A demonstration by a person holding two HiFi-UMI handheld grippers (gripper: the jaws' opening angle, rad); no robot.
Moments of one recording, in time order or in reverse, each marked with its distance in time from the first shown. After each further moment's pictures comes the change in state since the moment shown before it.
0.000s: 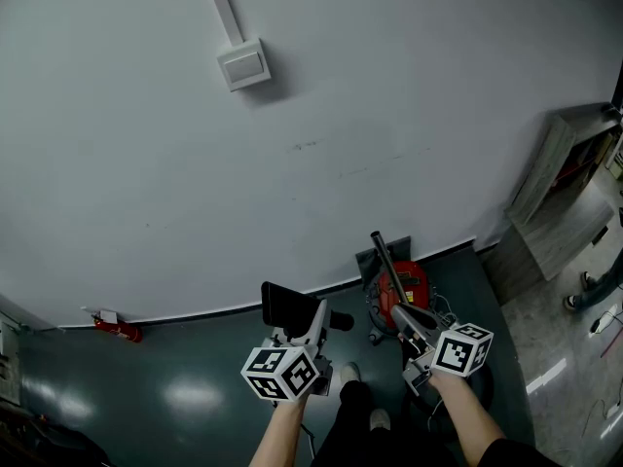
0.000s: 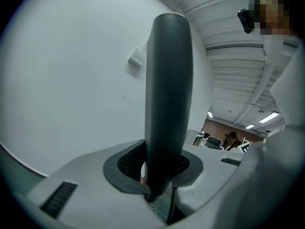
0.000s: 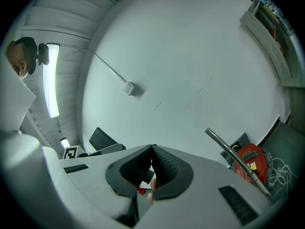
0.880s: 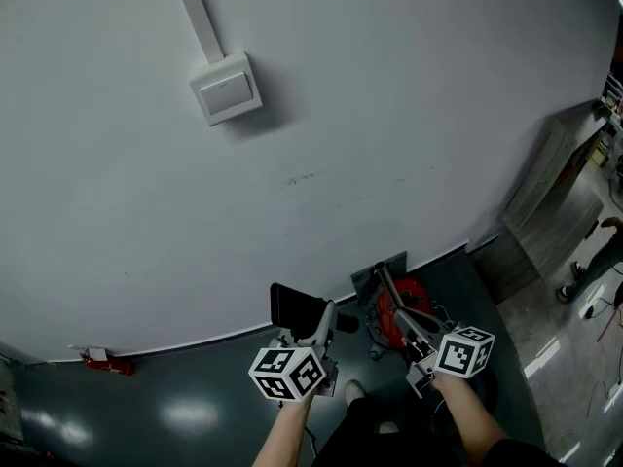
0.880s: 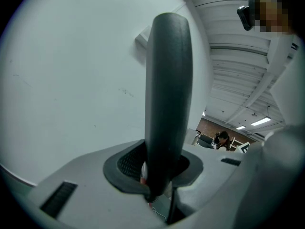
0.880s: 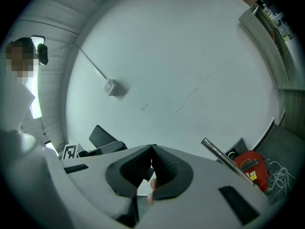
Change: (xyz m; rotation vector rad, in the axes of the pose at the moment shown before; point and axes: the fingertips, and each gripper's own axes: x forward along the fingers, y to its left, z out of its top) left arm 0.108 0.069 0.033 -0.022 0.080 -0.114; right arm 0.090 -0.052 0.039 0.023 -0.027 -0.130
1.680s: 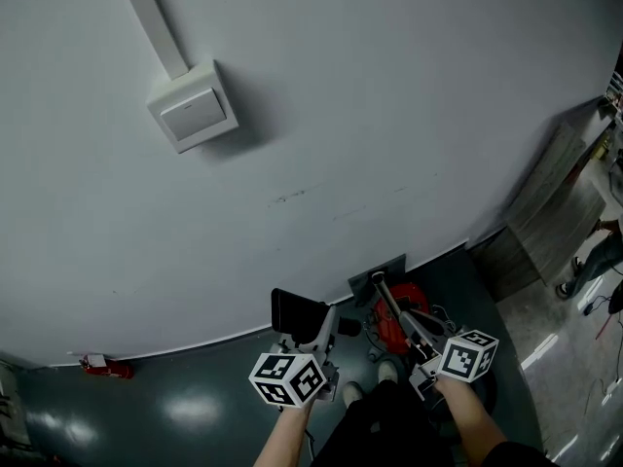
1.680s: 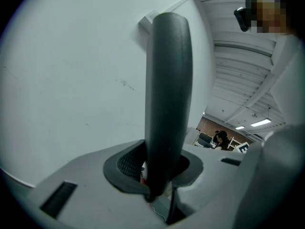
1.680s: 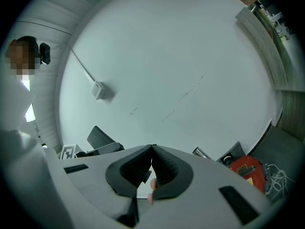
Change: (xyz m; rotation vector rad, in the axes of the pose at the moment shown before) left arm 0.055 0.013 0.006 -0.022 0.042 -0.018; right arm 0.024 -0.043 0.032 0.025 0.000 -0.049
